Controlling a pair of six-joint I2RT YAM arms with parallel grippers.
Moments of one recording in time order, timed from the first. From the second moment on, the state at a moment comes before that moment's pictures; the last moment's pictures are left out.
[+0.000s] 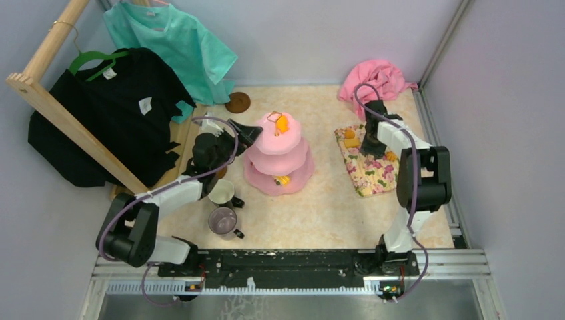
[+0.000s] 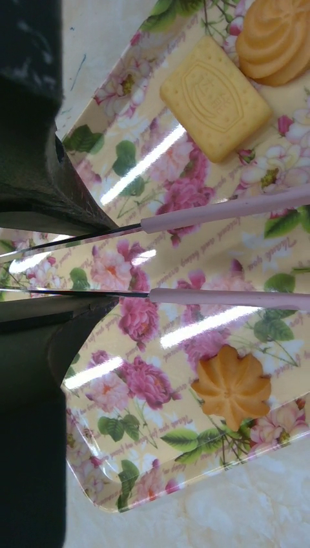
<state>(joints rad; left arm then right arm) -0.40 1.37 0.60 0.66 0.07 -0.94 0.09 1.77 1.25 -0.68 0.27 0.45</state>
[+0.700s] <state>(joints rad) -0.40 1.47 0.64 0.74 0.08 -0.96 0.05 1.92 1.36 -0.69 0.27 0.45</state>
